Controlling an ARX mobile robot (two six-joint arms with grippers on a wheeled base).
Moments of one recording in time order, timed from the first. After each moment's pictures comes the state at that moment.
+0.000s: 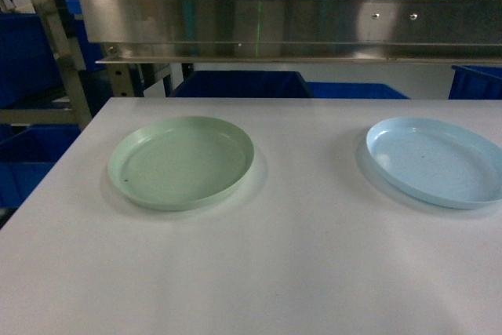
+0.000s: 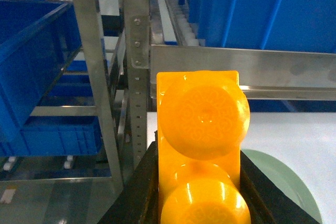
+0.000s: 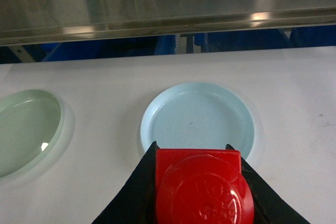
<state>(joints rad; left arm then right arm) 0.07 1.25 0.88 0.16 0.13 -0.05 0.04 1.10 0.74 -0.01 -0.08 0.10</state>
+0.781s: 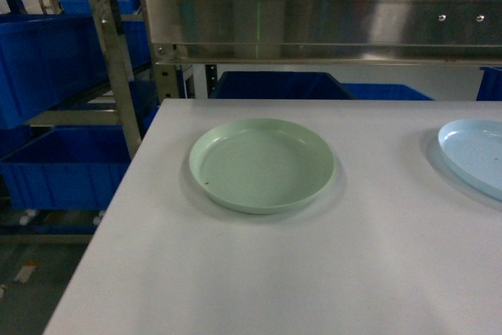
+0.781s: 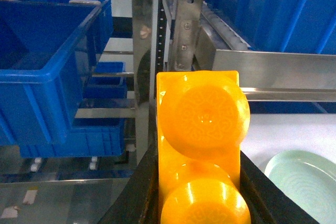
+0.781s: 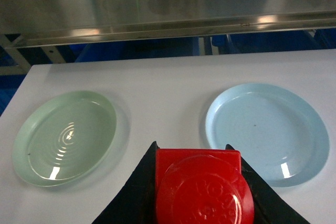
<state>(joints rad) 0.07 1.25 0.88 0.16 0.13 -0.05 0.04 1.10 0.74 -0.01 -0.08 0.10</state>
